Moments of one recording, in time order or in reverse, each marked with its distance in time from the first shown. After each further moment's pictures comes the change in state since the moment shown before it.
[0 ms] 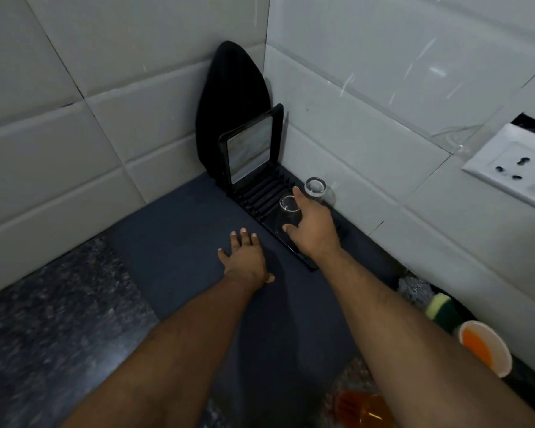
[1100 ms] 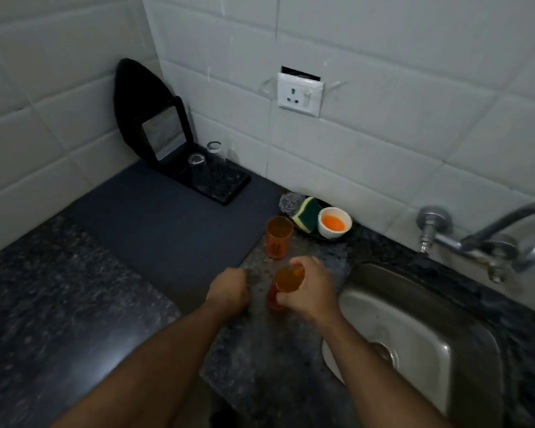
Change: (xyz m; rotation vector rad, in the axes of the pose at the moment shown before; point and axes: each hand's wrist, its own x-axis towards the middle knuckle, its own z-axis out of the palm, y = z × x) left_hand -0.283 0.105 0.159 0.008 0.099 0.283; right_hand -0.423 0.107 -0.111 0.097 0.122 0.296
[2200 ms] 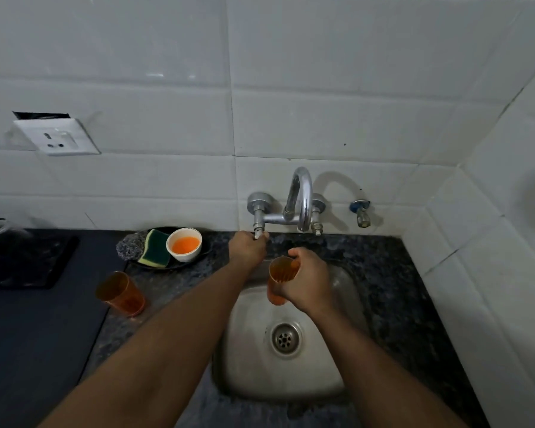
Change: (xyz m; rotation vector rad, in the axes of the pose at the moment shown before) left_hand 0.061 0.368 0.057 -0.539 -0.066 0.231; right_hand -0.058 0.170 -0.181 0.140 0.483 0.431
